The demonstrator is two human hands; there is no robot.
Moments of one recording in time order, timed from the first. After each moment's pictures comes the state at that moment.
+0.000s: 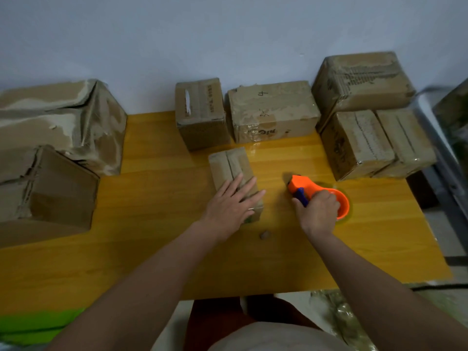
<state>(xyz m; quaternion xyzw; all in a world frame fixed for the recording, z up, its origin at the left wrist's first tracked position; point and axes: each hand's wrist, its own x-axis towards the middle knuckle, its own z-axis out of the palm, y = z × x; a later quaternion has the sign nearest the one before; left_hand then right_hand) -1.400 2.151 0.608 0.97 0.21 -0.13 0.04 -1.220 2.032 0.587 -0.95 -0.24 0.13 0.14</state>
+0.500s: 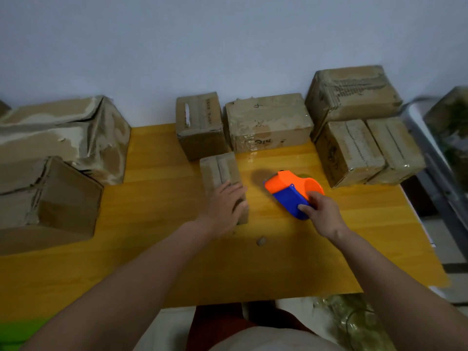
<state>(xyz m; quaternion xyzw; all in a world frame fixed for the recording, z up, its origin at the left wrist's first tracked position) -1.397 2.153 0.634 0.91 0.31 0.02 0.28 -1.182 2.011 0.611 -0.82 -0.35 0.31 0.33</state>
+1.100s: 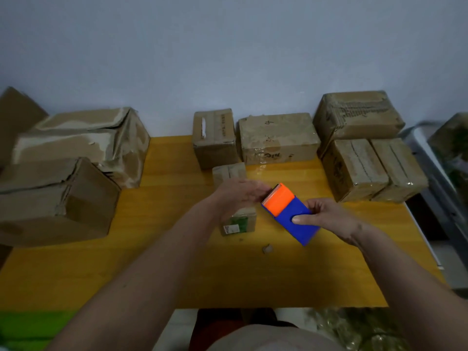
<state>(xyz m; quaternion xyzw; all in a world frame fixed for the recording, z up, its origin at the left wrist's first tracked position) -1.379 2.153 0.708 0.57 0.41 0.07 0.71 -1.189 2.011 0.684 -0.67 -0.36 0.55 0.34</state>
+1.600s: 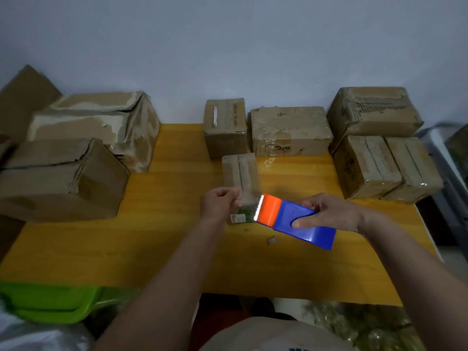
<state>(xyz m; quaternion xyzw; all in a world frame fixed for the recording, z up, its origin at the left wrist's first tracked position) -1.418 2.128 0.662 0.41 0.60 0.31 0.61 -1.202 2.020 0.711 -0.65 -0.47 0.57 0.17</state>
